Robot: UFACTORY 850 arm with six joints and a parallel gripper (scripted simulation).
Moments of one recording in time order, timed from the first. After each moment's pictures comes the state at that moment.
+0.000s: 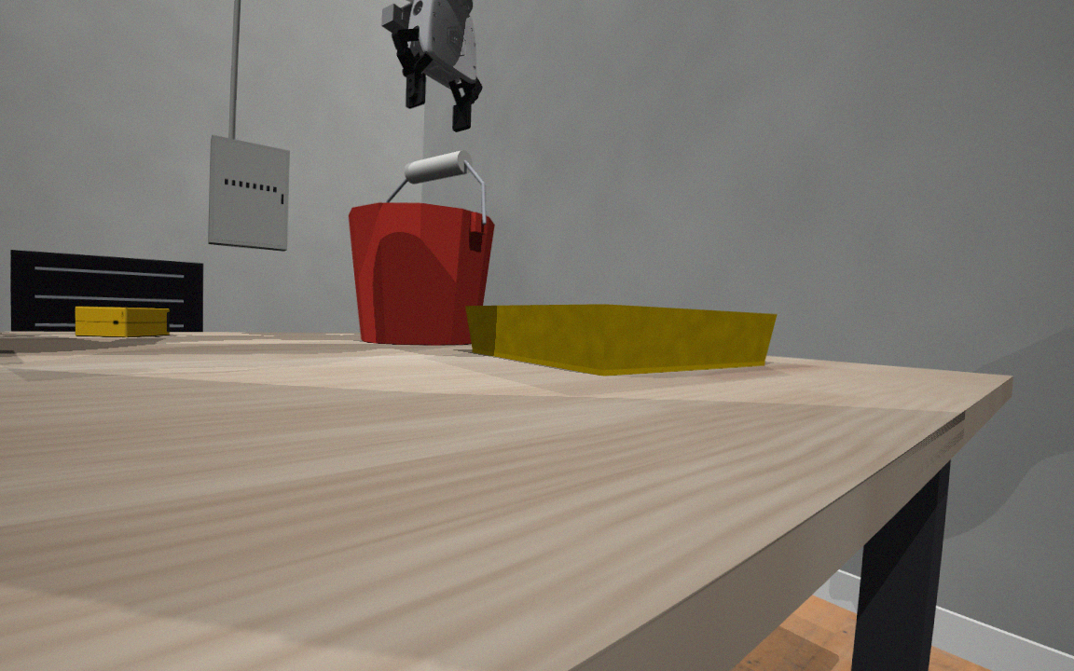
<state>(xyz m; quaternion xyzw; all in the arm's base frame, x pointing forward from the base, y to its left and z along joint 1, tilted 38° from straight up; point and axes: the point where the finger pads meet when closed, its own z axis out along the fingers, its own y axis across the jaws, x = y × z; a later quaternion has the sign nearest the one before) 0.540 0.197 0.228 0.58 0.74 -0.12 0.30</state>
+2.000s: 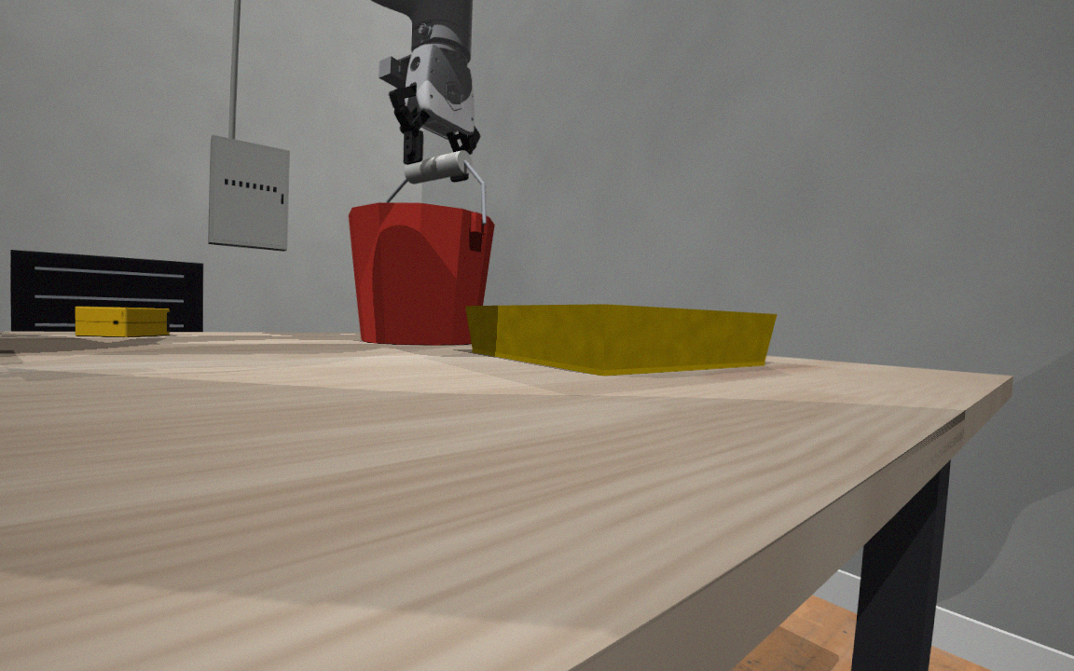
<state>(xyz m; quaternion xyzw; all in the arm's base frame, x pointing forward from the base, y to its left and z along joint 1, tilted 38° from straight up) 0.563 0.155 0.167 0.58 0.74 -0.12 0.30</state>
